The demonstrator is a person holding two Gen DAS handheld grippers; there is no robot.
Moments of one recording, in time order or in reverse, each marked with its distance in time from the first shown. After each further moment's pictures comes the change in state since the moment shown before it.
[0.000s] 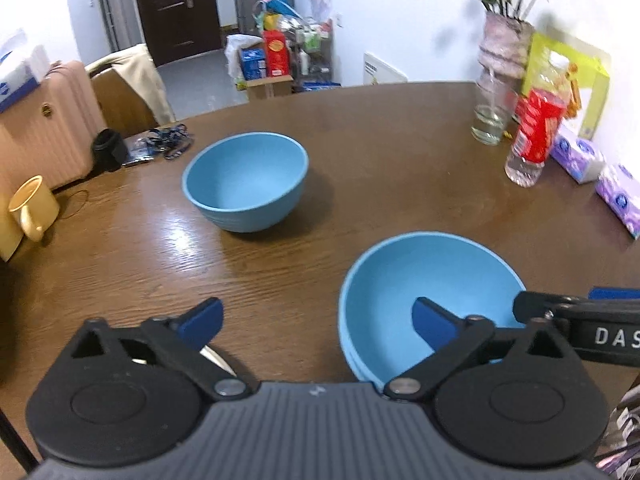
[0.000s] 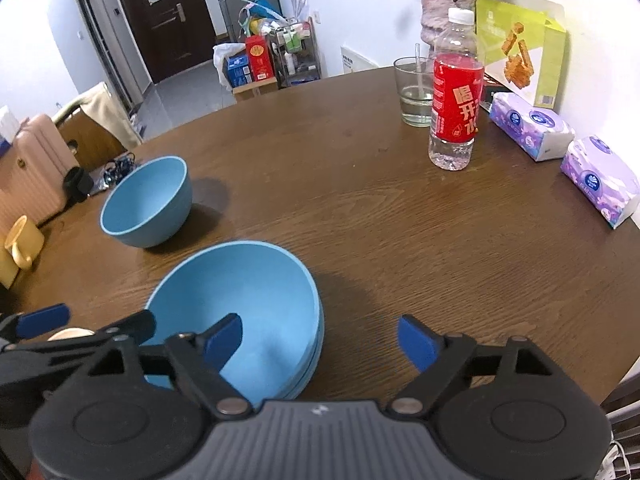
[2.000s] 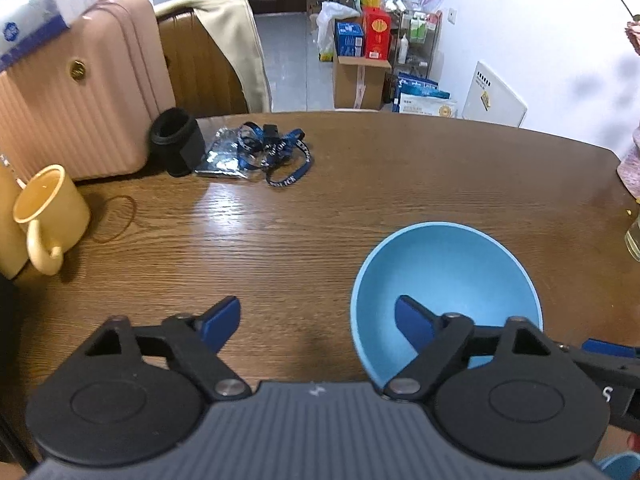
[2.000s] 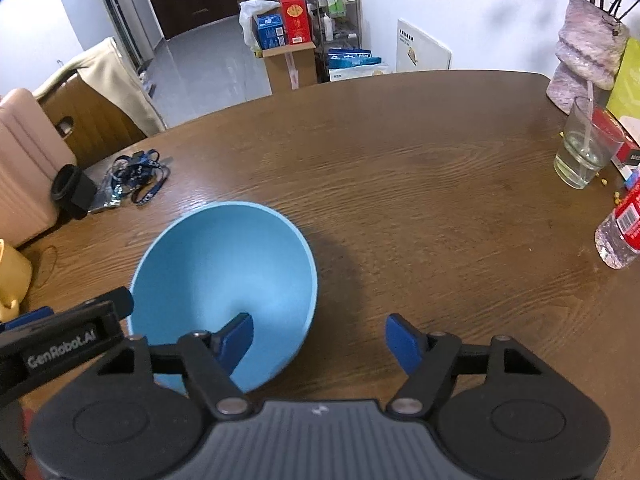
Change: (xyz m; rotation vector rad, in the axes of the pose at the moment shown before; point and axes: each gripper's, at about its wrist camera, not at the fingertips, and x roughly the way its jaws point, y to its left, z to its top) left arm 0.155 0.167 0.125 -0.224 0.100 0.119; right arm 0.174 0.180 0.138 -0.082 0.129 -0.026
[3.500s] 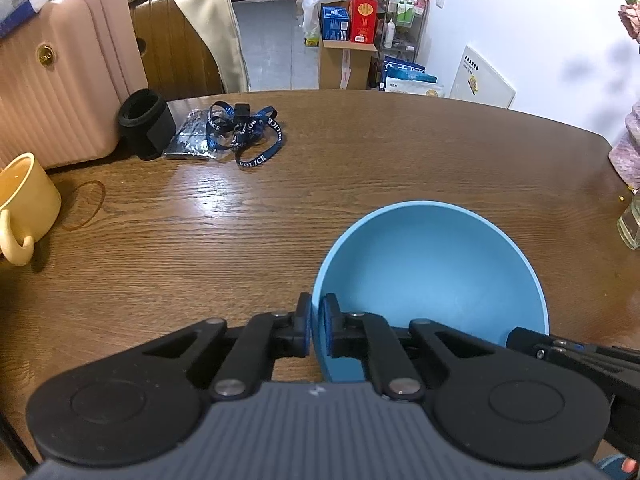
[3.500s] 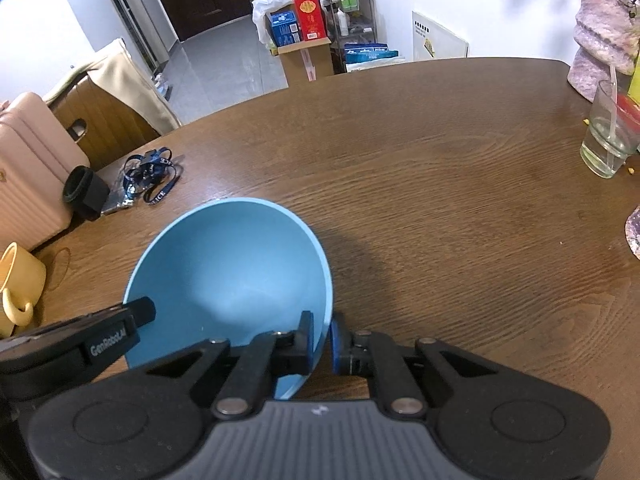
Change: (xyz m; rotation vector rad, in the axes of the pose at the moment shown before) left arm 0.016 -0.016 -0.006 0.010 0.036 -0.035; right arm 0.007 -0.007 -0.002 0.012 0.003 0.089
